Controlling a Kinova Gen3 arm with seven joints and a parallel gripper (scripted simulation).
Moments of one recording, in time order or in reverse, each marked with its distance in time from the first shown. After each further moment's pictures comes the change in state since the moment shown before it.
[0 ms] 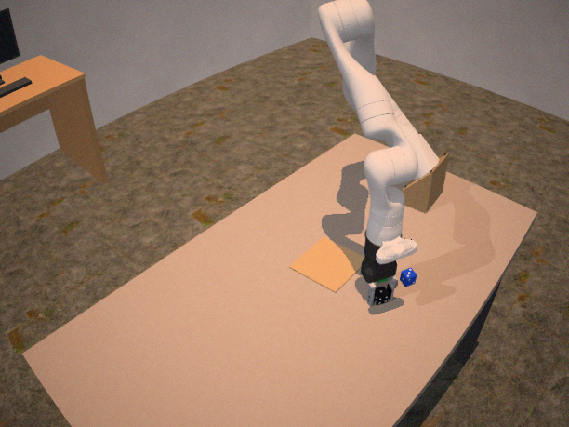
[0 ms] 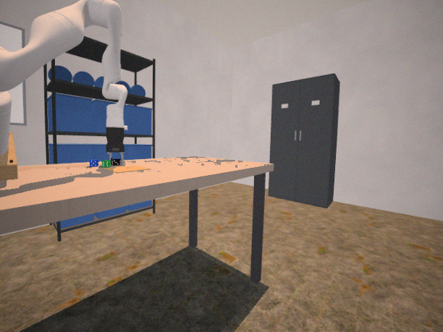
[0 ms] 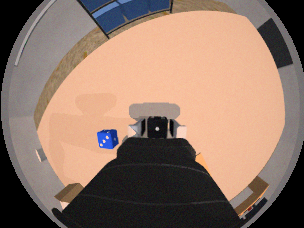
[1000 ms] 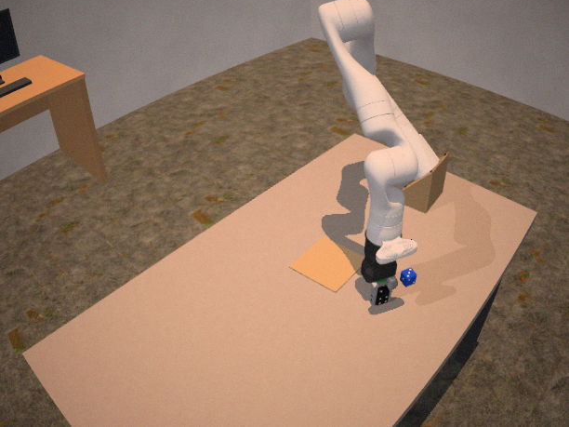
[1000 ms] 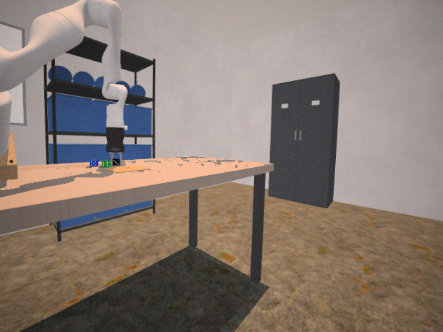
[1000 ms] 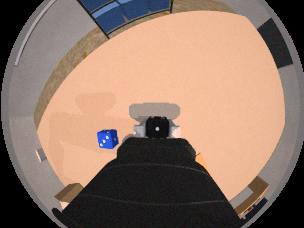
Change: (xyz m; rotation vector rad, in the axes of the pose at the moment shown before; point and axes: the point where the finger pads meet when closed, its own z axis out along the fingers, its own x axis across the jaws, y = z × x) arm 0.000 0.000 0.000 0.000 0.000 0.000
